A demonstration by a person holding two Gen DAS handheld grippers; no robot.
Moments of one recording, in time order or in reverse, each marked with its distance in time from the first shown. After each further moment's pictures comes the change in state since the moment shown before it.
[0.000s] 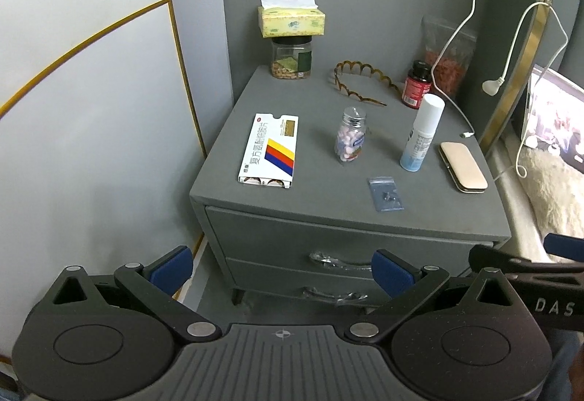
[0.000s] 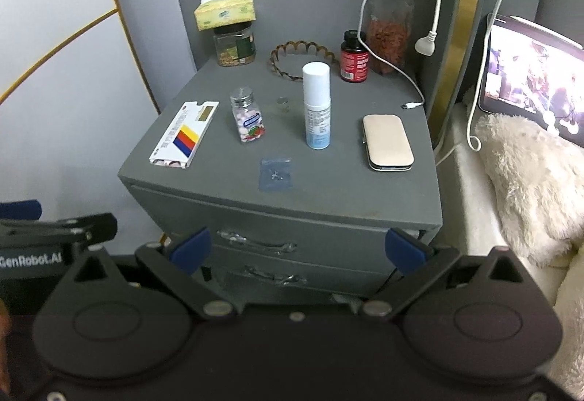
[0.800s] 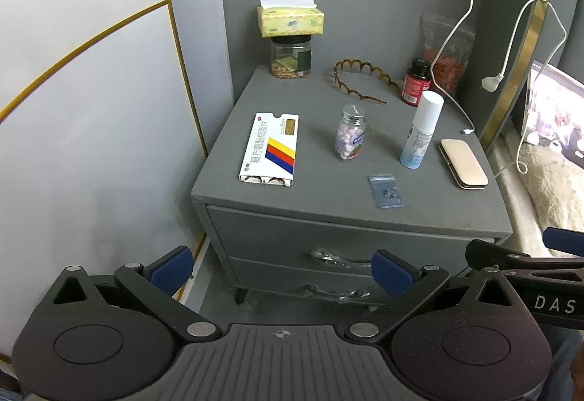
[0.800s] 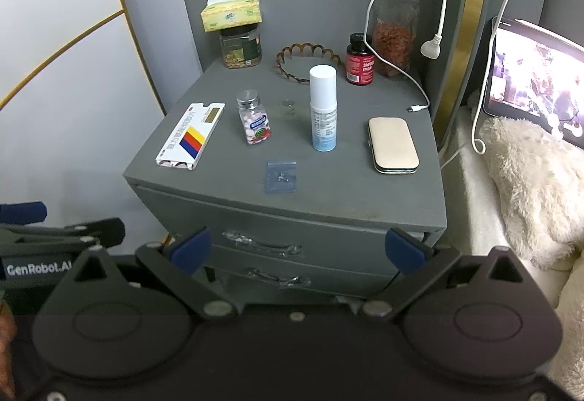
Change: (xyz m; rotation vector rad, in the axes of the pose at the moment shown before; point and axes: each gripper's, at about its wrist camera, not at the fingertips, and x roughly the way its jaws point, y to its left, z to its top) left arm -0.001 -0.002 -0.003 0.013 0.001 0.016; right arm -0.001 0.003 0.000 -0.013 0.006 0.025
